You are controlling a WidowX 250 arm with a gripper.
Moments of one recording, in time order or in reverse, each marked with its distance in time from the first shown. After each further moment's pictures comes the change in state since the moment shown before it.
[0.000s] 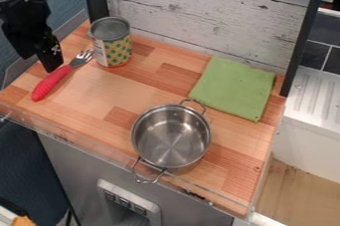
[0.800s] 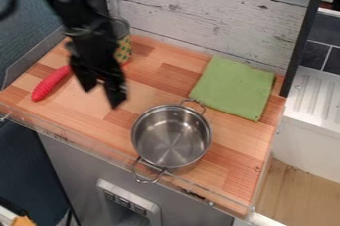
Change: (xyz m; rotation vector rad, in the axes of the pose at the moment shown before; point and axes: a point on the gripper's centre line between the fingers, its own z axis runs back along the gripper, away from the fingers) arm 0.017 -0.132 -0.014 -0.083 0.035 -0.113
